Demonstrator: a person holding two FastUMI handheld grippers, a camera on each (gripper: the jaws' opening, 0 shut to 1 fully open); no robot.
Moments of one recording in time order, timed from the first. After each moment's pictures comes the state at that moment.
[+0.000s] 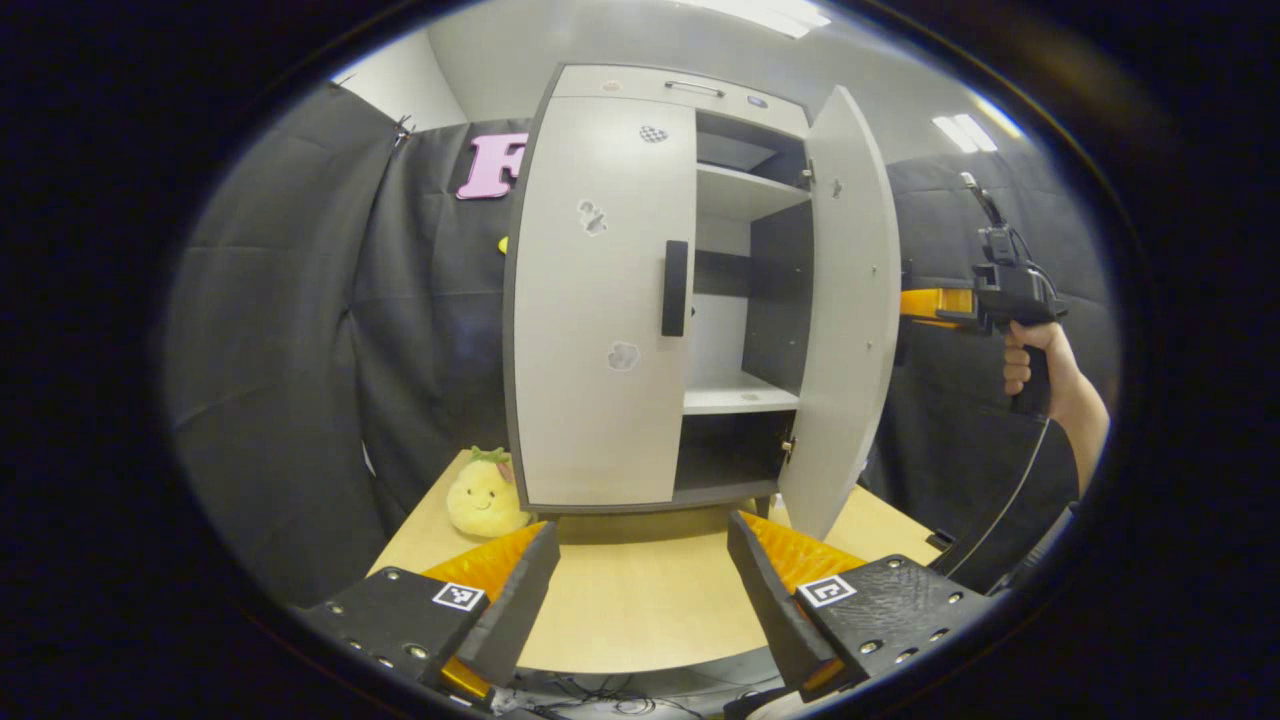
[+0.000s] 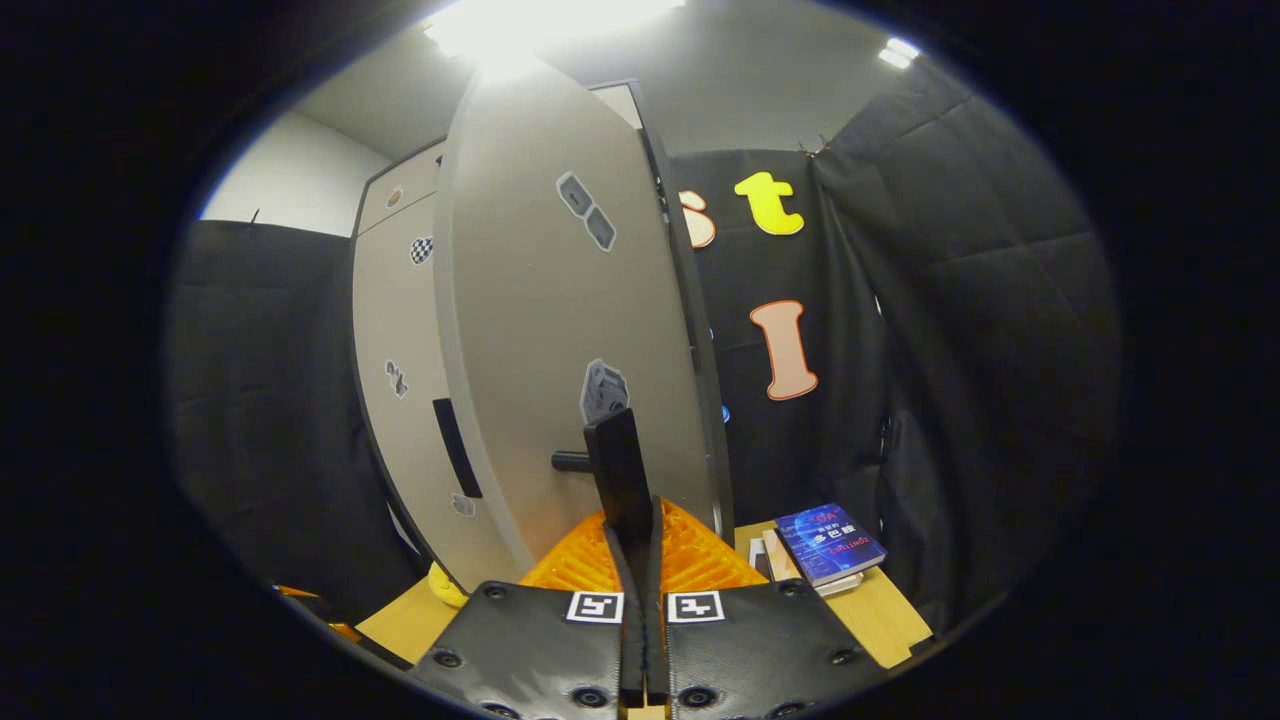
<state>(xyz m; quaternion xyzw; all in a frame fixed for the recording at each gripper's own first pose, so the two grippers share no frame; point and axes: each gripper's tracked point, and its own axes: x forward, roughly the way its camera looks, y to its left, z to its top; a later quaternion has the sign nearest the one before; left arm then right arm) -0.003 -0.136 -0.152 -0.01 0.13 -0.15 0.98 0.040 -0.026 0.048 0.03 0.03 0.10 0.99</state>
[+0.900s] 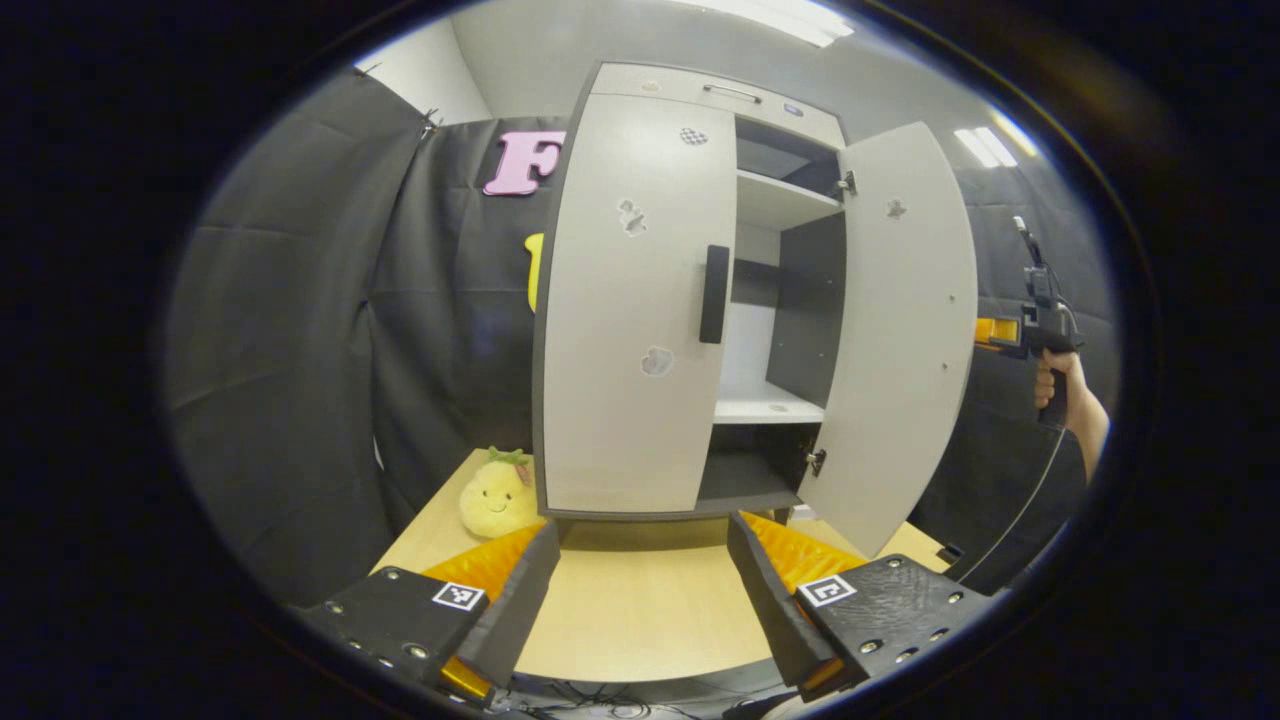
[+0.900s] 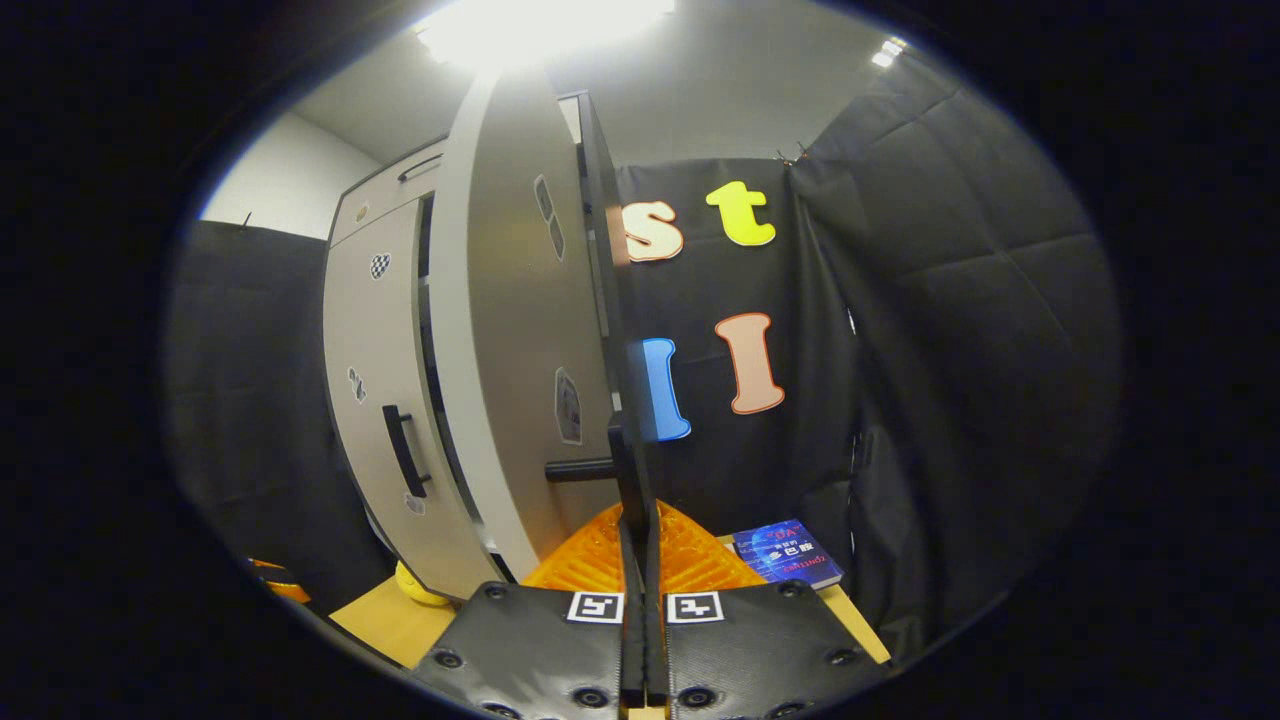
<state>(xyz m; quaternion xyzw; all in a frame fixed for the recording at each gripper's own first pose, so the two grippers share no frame) 0.017 -0.107 -0.154 -0.03 0.13 -0.12 0.98 0.051 -0.102 0.058 0.02 0.01 0.08 1.00</state>
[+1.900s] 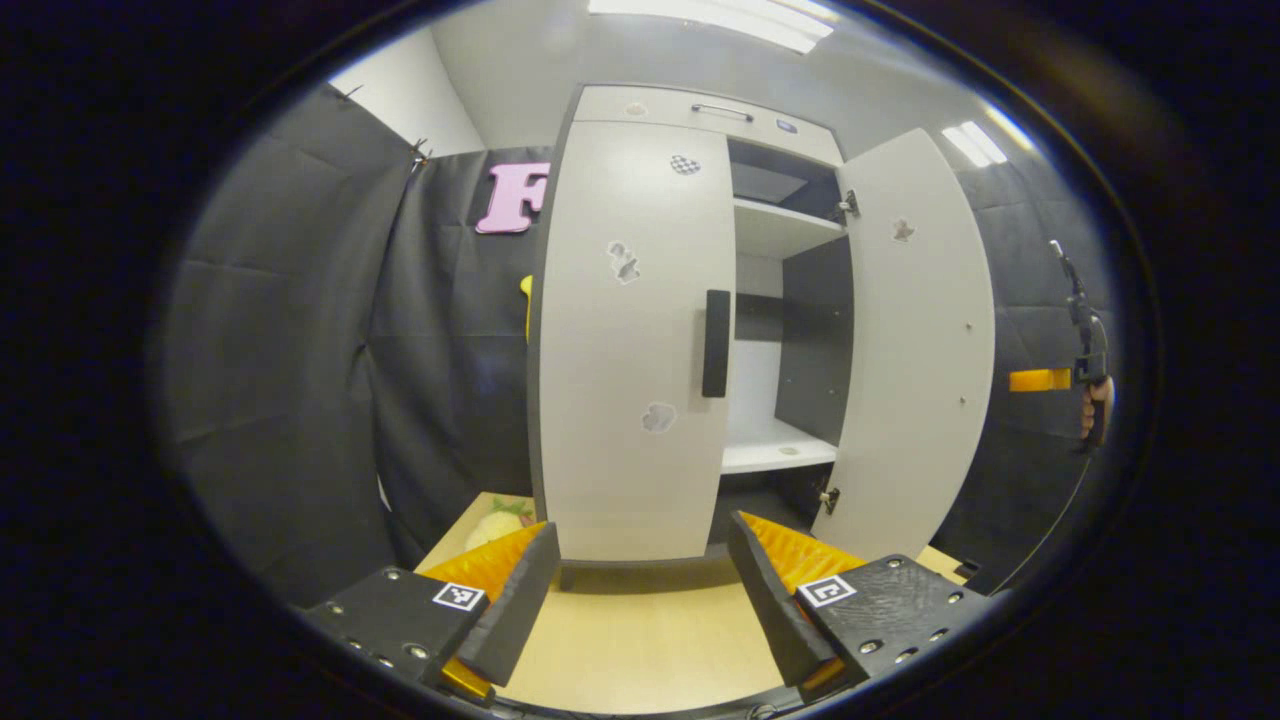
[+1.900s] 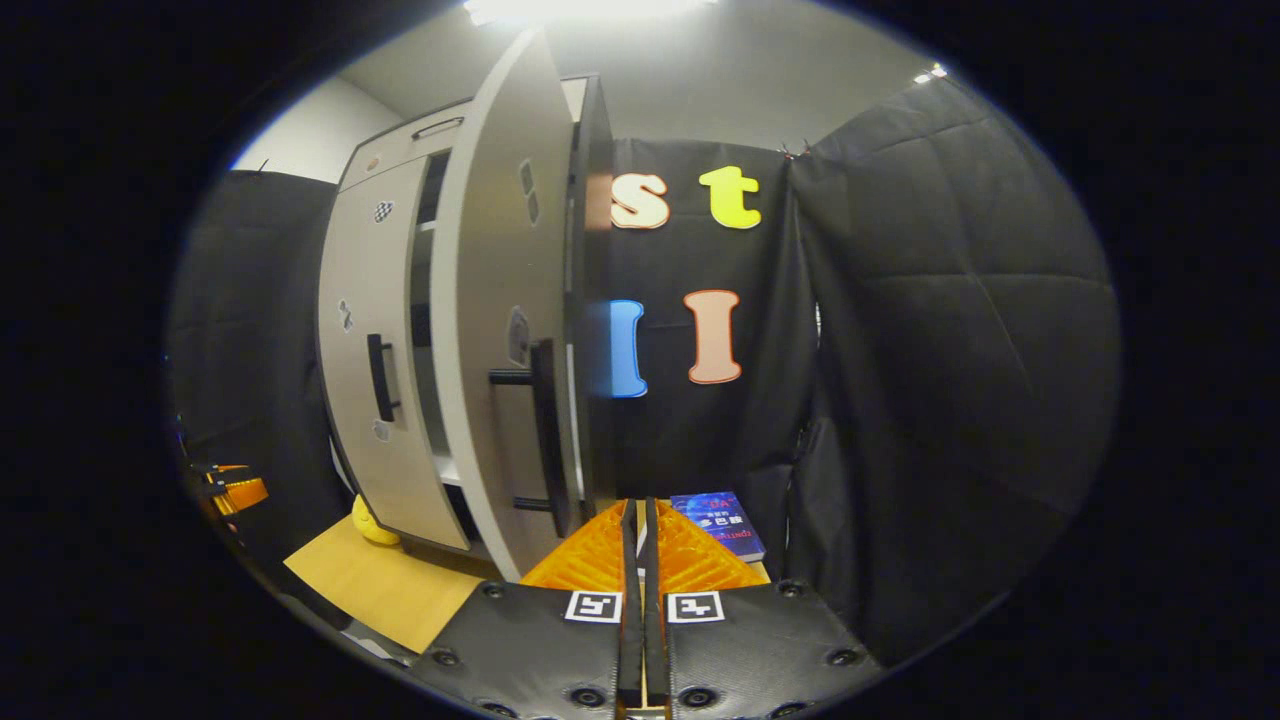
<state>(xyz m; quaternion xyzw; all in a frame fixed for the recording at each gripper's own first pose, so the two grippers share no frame) 0.078 -0.133 -0.102 -0.01 0.07 -0.12 0.99 0.000 -0.187 0.037 -0.03 0.07 0.01 1.00</state>
